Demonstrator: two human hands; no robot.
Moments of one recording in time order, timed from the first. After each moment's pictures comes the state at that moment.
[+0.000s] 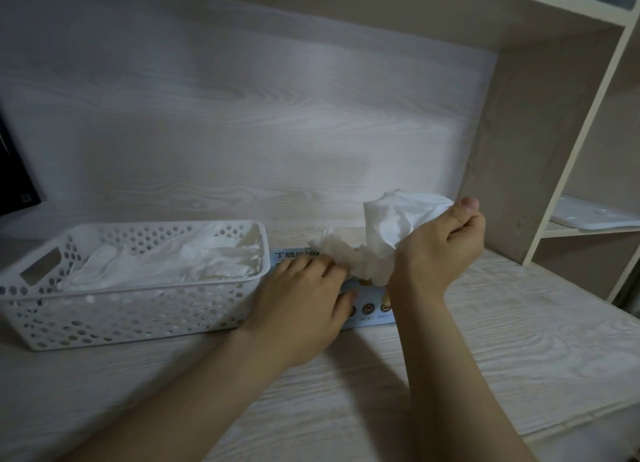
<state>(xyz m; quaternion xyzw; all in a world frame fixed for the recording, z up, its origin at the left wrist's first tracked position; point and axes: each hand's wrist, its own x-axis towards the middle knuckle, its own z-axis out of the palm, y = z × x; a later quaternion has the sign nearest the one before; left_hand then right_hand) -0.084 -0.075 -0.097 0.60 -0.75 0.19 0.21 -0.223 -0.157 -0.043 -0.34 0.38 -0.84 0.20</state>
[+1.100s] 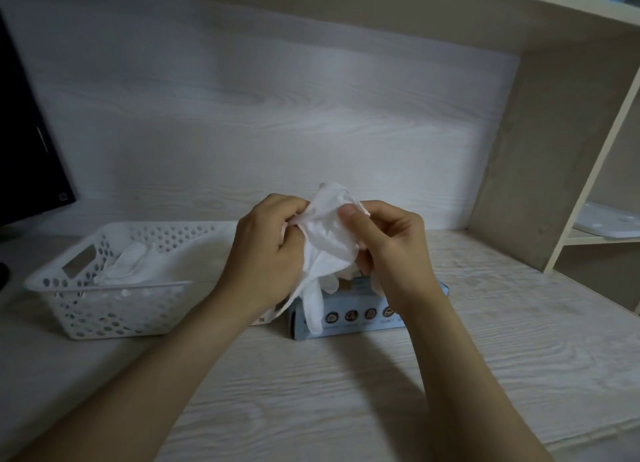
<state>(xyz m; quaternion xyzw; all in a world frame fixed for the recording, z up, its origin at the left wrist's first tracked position) -0.039 -0.056 -0.043 0.55 -0.63 0.04 0.55 -0.206 -0.130 -0.044 -0.64 0.18 -0.56 0.49</state>
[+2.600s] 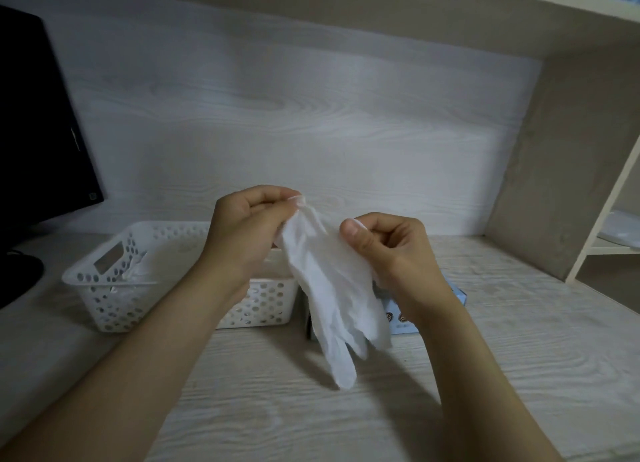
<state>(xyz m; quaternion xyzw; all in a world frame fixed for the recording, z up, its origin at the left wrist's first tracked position) -0.012 -0.041 -0.019 0.53 -0.44 -0.22 0.69 -0.203 -0.115 -0.038 -0.69 0.18 -0.49 0.51</state>
